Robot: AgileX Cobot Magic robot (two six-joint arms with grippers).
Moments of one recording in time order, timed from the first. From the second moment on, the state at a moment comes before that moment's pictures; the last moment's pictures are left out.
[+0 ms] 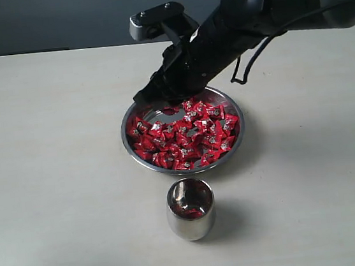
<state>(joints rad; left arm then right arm) -0.03 0.00 0.00 0.22 0.32 -0.06 0.59 1.85 -1.31 0.54 0.59 -0.52</state>
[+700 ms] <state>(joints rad) -0.03 0.00 0.00 0.22 0.32 -0.06 0.60 2.14 -1.51 0.48 0.66 -0.54</state>
